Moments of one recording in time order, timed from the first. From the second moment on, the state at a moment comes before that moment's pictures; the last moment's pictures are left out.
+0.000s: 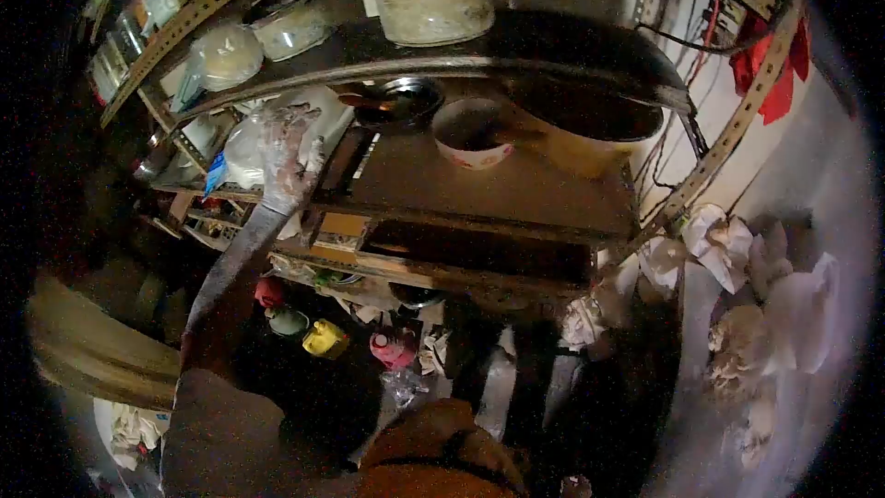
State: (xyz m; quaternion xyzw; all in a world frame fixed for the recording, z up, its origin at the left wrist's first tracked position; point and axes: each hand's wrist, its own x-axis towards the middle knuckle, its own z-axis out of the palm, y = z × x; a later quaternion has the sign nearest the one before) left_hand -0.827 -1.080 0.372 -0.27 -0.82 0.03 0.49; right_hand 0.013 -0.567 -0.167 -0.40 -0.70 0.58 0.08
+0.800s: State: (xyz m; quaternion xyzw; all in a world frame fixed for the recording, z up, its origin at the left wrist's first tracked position) left_hand -0.922 -1.169 0.569 -0.11 -0.78 -0.06 0.61; right_hand -0.048 -0.575 -0.076 -0.49 -0.77 0.39 -0.10
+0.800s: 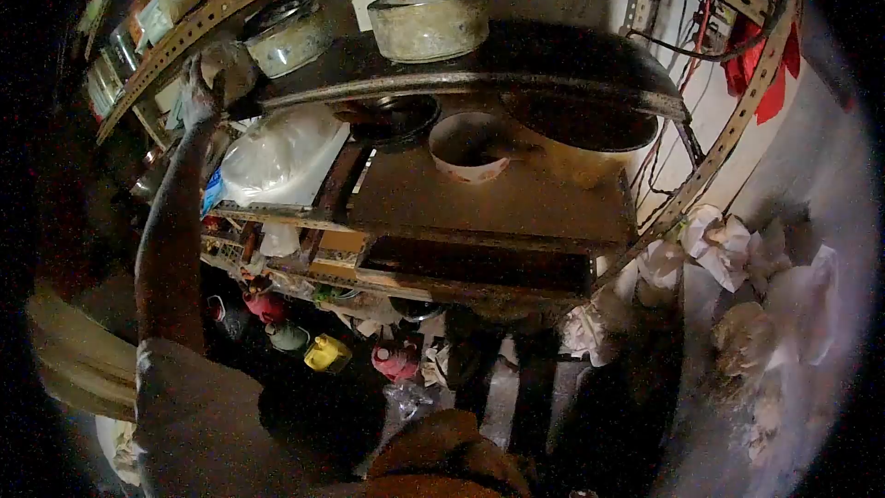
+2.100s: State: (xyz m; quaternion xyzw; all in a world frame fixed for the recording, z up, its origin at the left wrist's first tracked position) left_hand -0.517 -0.887 0.274 -0.51 -0.81 -0.29 0.02; right_hand -0.208 -0.604 0.063 -0.35 -0.81 0.46 -0.08
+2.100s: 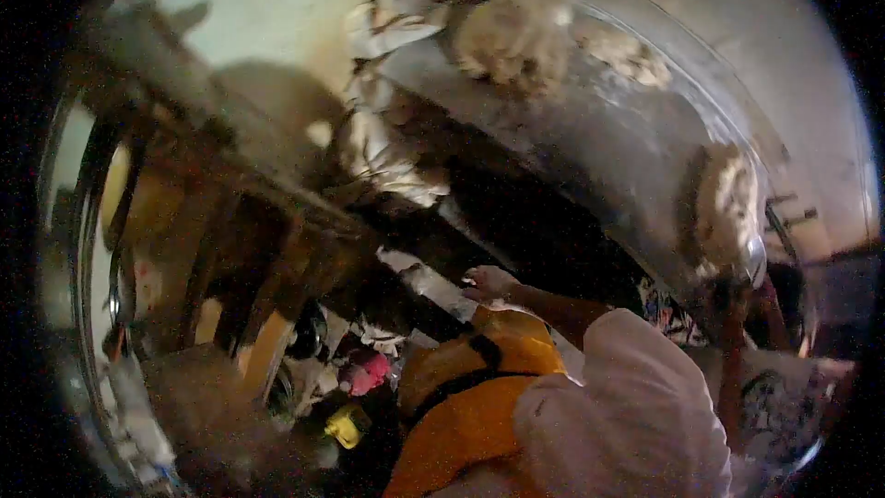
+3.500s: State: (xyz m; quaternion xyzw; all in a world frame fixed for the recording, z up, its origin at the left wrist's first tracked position) left_hand -0.242 -0.217 0.142 -0.76 -0.42 -0.30 -0.40; right_hand -0.004 -0.462 0.183 -0.78 -0.36 0.43 0.27
